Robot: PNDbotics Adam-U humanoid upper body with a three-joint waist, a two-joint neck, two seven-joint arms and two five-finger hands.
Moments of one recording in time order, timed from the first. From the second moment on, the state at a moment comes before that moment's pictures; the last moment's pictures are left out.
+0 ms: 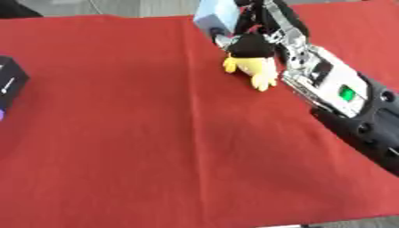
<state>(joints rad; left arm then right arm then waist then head) -0.69 0.73 -0.14 -1.54 0.42 0.05 0.11 -0.56 -0.70 0.42 -1.92 -0.37 0.53 -0.56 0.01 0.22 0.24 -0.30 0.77</state>
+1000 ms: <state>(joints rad) -0.99 0.70 -0.41 -1.48 0.19 0.12 -0.15 -0.56 -0.69 0.47 -1.98 -0.42 0.41 -0.38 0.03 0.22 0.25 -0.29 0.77</state>
